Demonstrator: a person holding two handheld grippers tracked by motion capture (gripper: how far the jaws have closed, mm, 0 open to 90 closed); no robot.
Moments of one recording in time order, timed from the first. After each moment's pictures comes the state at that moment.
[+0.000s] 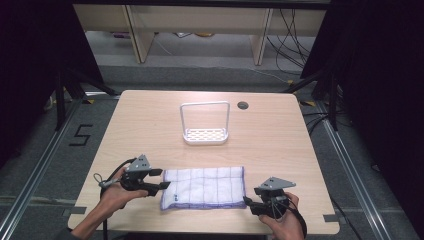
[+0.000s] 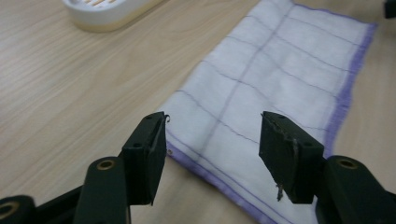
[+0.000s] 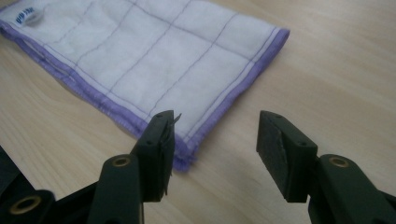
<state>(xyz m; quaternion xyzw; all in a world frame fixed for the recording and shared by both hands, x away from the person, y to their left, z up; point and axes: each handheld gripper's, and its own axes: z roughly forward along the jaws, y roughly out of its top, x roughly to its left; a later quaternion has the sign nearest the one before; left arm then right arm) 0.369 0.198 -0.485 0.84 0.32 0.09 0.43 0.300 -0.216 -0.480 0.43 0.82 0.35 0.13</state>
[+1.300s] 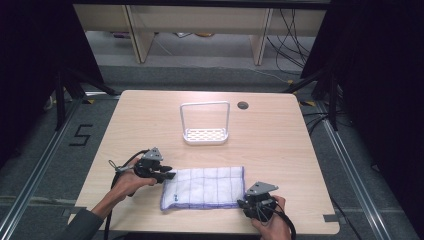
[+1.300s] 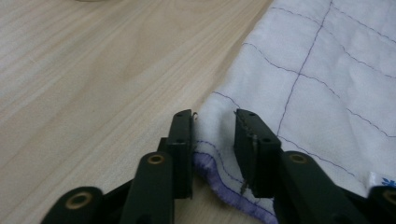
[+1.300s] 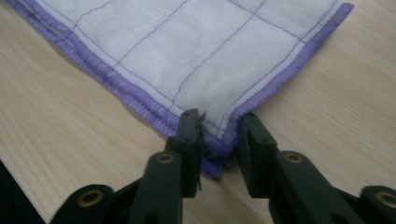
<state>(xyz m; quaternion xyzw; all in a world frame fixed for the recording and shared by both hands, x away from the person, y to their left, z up) 0.413 0.184 -0.512 0.87 0.30 0.06 0.39 0.299 -0.189 -0.503 0.40 0.85 0.31 0.13</state>
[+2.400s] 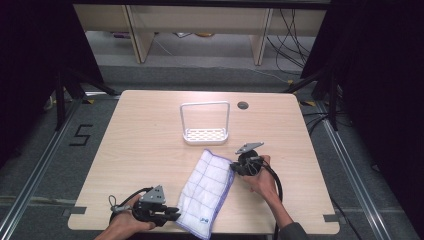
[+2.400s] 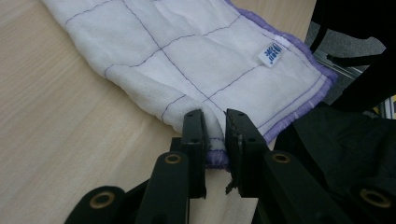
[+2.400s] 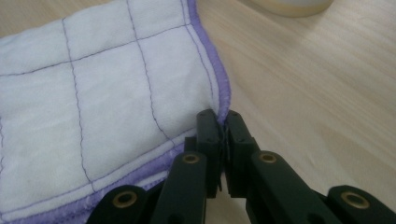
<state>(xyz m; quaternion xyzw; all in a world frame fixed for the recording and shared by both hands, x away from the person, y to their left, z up) 0.297 0.157 -0.507 0.88 0.24 -0.02 0.40 0.426 -0.173 -0.499 0.37 0.86 0.32 0.11</state>
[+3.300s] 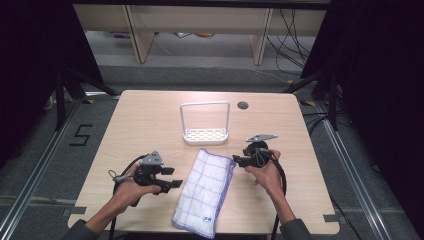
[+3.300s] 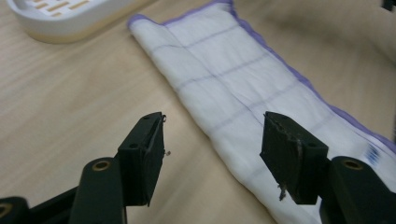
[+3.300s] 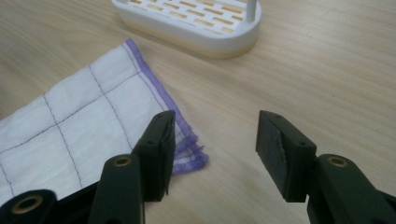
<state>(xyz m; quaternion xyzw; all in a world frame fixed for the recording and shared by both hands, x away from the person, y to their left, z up) 0.380 0.164 -0.479 0.84 0.32 0.04 0.44 0.433 -0.191 -0.473 0.45 0.80 0.36 0.11</state>
